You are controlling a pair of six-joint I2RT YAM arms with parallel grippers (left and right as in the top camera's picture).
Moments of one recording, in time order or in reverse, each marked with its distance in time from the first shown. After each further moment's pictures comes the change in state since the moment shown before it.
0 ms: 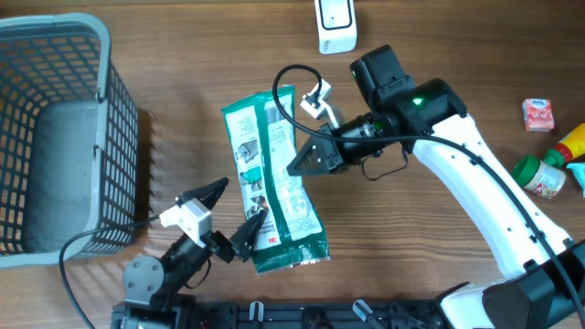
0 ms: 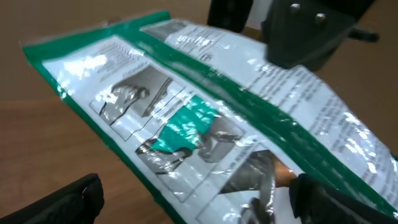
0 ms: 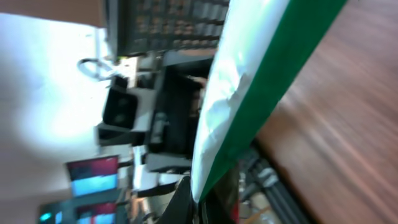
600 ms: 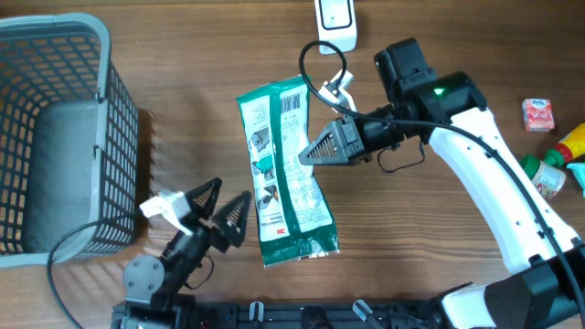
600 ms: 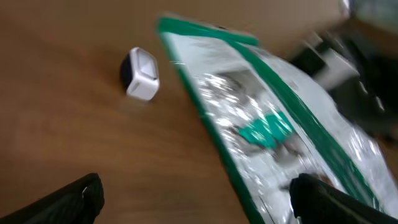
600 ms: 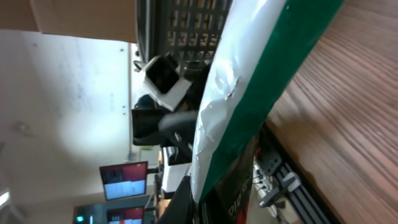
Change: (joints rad) left arm 0.000 0.000 0.000 -0.017 -0.154 -0.491; right arm -0.099 0.000 0.000 -0.047 -0.100 -0.028
